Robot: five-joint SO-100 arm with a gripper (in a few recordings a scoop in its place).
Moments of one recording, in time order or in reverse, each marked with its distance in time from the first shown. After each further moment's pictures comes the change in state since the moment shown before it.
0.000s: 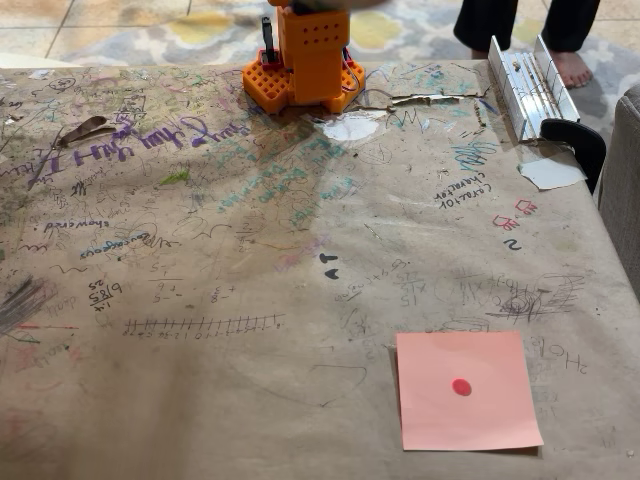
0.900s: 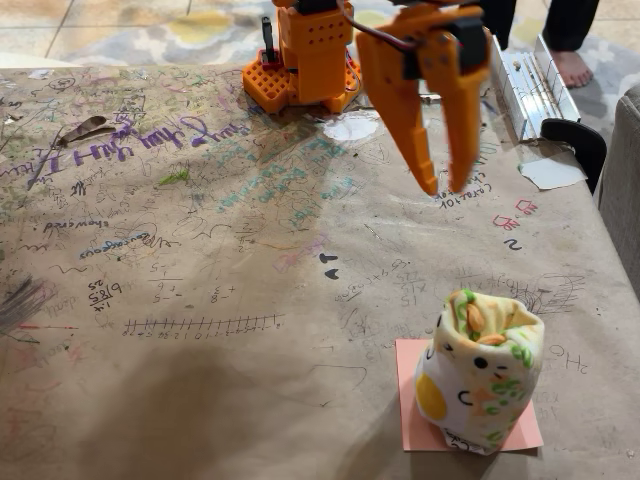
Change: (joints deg) arm -1.6 -2.5 38.6 -33.6 -4.0
